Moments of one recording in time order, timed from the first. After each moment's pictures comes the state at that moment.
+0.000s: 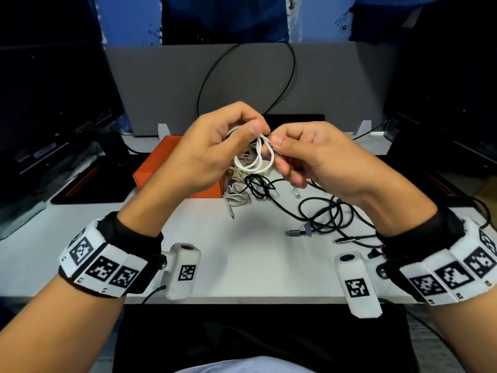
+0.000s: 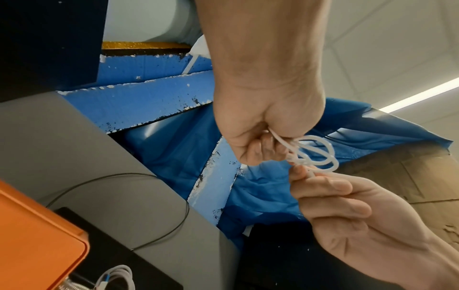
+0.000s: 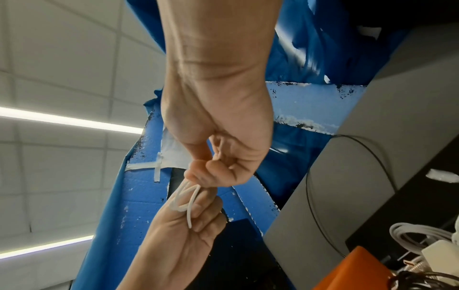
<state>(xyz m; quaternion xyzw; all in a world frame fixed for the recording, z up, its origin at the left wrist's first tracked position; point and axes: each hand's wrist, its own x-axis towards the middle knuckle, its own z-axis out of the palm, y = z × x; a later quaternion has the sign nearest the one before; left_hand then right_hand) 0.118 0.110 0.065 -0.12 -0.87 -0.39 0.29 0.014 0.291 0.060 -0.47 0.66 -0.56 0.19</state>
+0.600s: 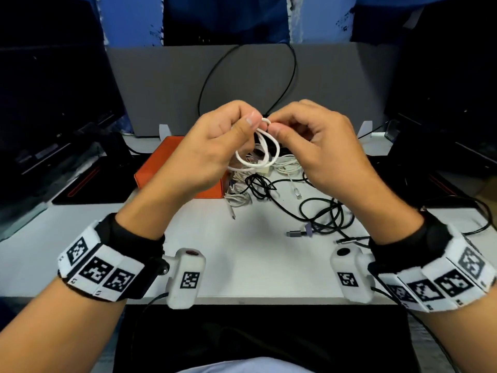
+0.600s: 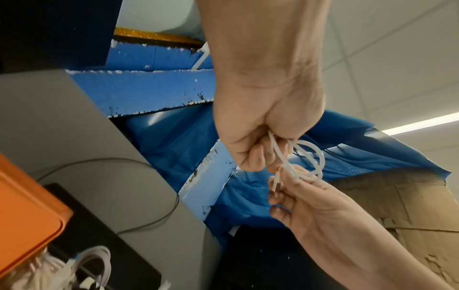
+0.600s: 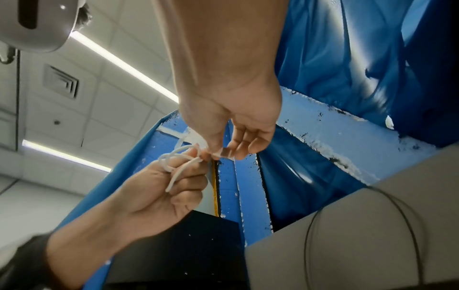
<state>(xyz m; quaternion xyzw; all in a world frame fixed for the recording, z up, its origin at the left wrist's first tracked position) 0.118 0.115 0.065 -0.11 -0.83 -0.48 0.27 0.016 0.281 0.056 -0.49 0.70 -0.50 -0.14</state>
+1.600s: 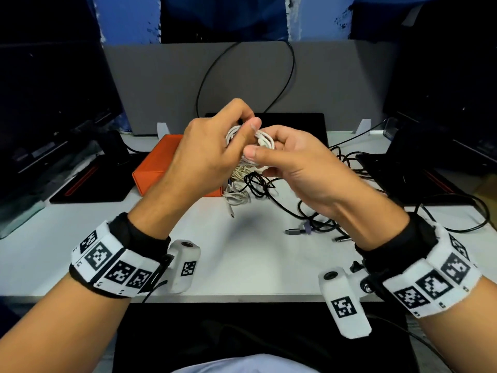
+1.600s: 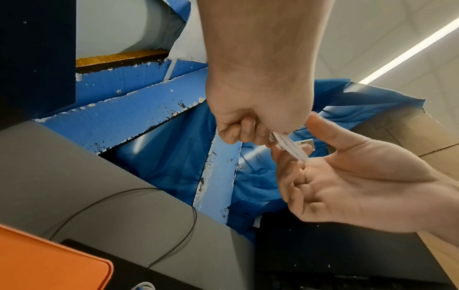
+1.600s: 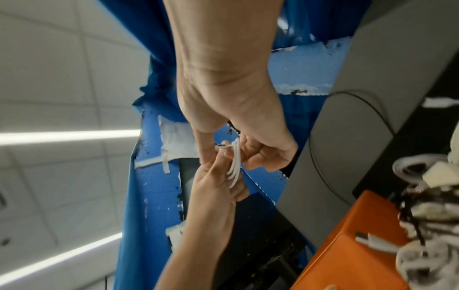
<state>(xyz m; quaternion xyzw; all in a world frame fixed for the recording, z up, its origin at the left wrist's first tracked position) 0.110 0.109 0.053 -0.04 -0.89 -0.21 0.40 0.036 0.266 0.047 -0.39 0.61 -0.66 0.22</state>
